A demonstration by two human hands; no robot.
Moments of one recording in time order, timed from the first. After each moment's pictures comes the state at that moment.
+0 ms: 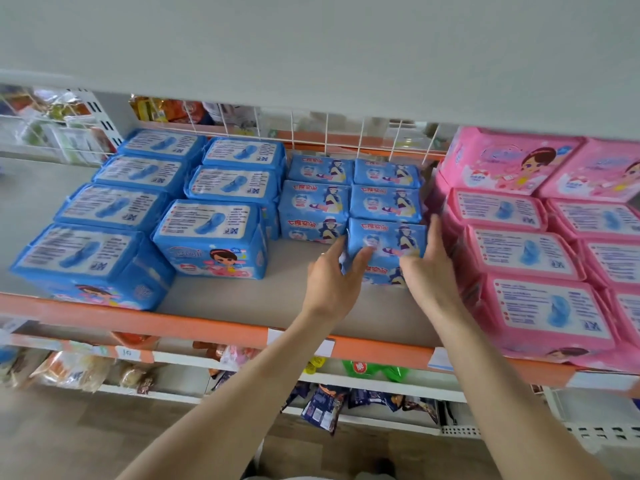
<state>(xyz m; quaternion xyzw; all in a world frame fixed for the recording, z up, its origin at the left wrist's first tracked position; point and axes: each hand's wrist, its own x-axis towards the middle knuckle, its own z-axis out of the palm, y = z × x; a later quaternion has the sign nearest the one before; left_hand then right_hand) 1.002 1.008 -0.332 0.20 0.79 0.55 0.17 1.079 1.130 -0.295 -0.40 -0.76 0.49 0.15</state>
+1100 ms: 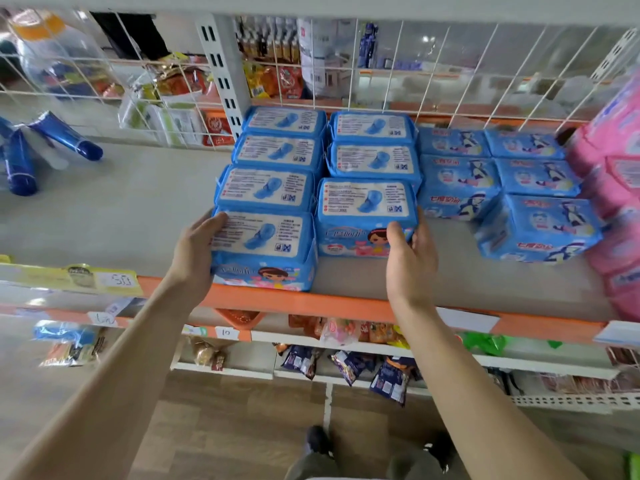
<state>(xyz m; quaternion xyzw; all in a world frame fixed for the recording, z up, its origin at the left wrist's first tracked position) 0.802 0.686 -0.304 0.04 0.66 0.72 0.24 0.951 0.897 -0.326 -0.35 -0.66 0.57 0.35</state>
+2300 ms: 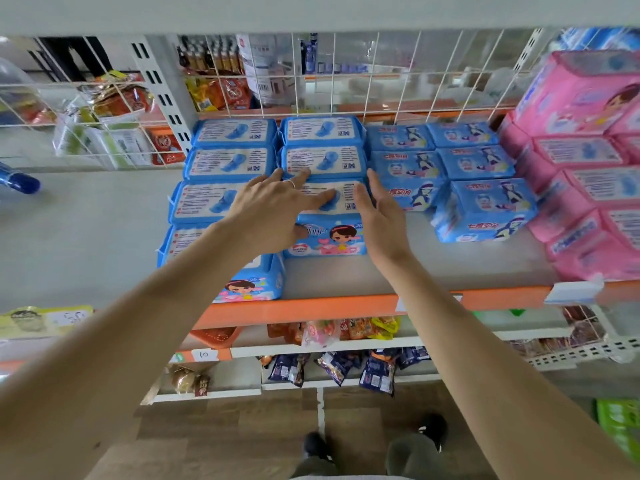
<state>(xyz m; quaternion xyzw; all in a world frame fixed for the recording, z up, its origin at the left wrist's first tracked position) 0.807 0.814 -0.247 0.56 0.82 -0.08 0.04 0.930 0.944 -0.315 -0.33 -0.72 0.56 0.25</state>
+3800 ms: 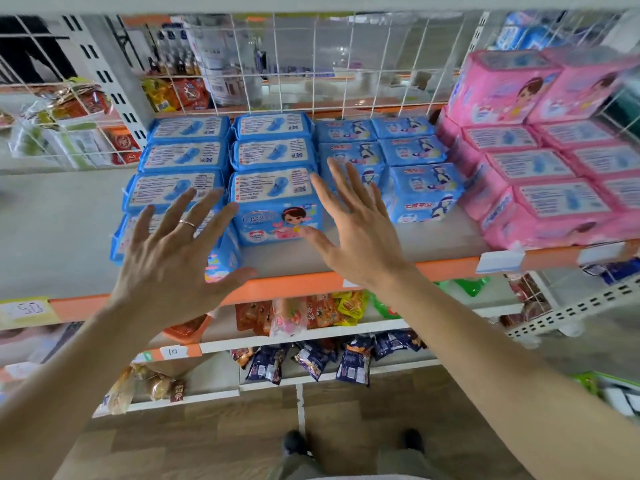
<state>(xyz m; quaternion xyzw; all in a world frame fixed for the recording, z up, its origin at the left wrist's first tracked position) 0.878 0.715 -0.264 0.50 0.86 0.03 -0.09 1.025 0.941 -0.287 -0.17 -0.96 0.10 0.18</state>
